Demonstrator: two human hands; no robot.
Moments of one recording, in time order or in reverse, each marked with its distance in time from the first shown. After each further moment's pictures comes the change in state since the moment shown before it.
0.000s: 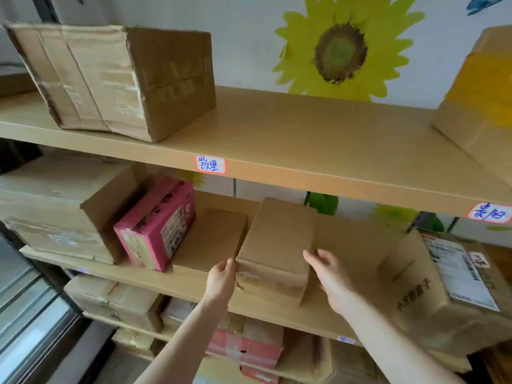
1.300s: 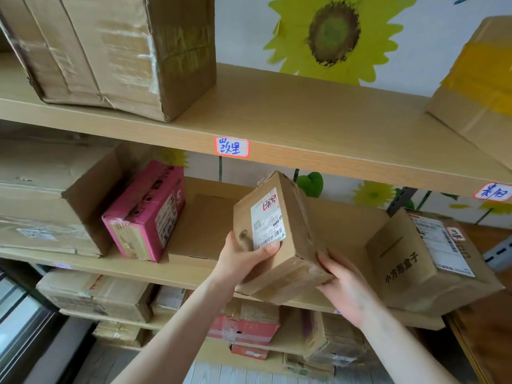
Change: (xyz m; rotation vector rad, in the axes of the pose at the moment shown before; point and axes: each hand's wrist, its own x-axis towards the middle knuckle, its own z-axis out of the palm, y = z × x) left_hand -0.018 0.027 -0.016 -0.025 -0.388 0.118; right_hand -0.053 0.013 -0.007 0.591 -0.208 0.029
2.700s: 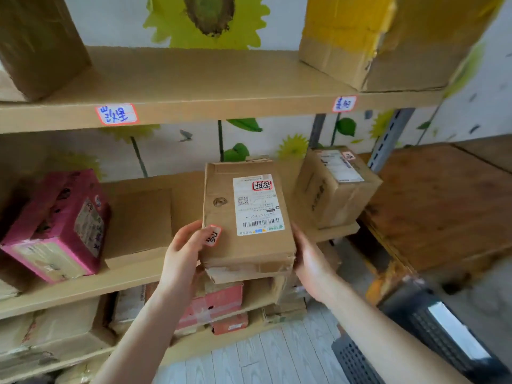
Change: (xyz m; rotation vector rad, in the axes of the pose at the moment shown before) left_hand -0.060 -0.015 0.011 -0.221 -0.077 -0.026; right_hand -0.086 0.039 -0.011 -0.110 0.232 -0.110
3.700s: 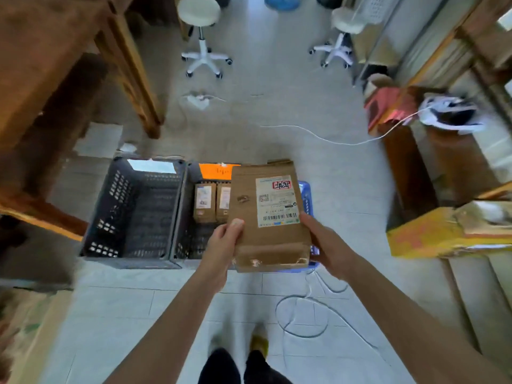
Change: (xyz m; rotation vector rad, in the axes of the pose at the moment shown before) left_hand -0.499 -0.429 0.365 0.784 -1.155 -0.666; right_hand -0.611 0.232 -0.461 0.516 1.186 0.164
